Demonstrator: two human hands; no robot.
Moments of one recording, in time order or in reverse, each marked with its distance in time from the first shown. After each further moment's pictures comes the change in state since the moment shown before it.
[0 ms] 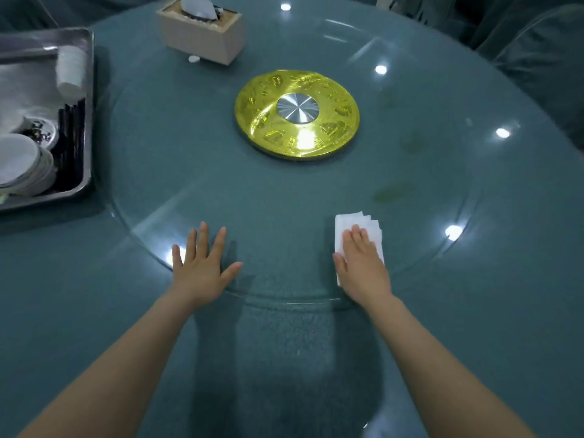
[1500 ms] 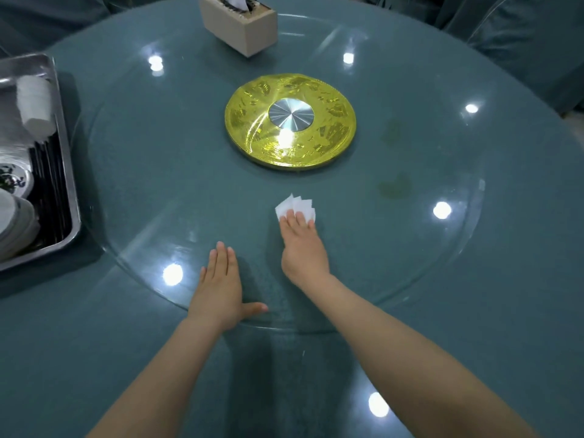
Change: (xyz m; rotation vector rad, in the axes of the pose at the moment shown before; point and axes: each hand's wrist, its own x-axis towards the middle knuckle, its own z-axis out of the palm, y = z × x) left_hand 0.014 0.000 -0.043 0.000 -0.165 0.166; right_hand 0.075 -0.142 0.016 0.078 0.119 -0.142
